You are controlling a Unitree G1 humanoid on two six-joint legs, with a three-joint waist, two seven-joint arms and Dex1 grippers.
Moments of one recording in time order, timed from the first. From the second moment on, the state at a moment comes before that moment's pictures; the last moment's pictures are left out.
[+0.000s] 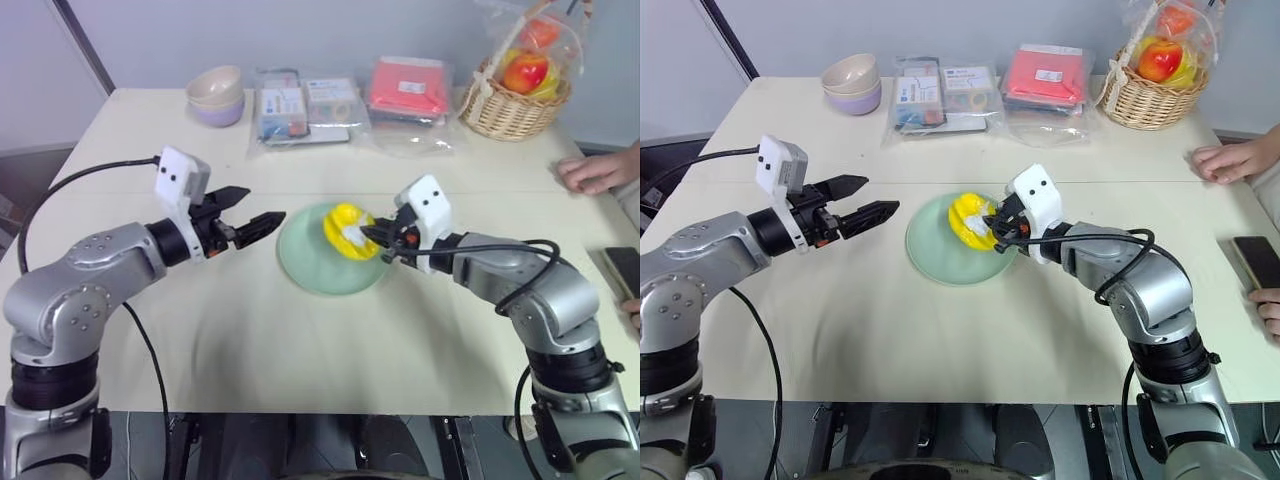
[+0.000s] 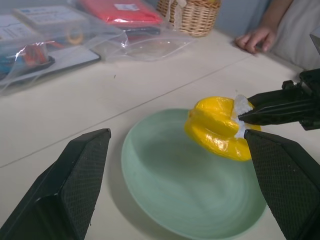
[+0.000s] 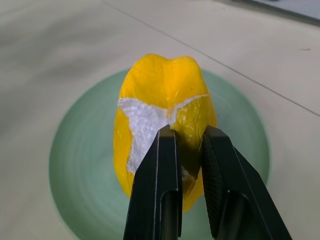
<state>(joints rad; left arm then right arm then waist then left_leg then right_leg) -0.43 0.67 0.22 -0.48 -0.91 0.99 -0.42 -0.50 -0.57 0.10 -0.44 0.53 0.98 0.39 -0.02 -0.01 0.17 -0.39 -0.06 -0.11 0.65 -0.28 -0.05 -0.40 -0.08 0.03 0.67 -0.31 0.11</state>
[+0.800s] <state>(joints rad) -0.35 0.75 0.21 -0.53 -0.99 1.04 -0.50 -0.45 -0.68 -0.02 -0.50 0.54 0.92 0.61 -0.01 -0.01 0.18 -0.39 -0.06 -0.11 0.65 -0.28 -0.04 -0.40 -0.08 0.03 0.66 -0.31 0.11</state>
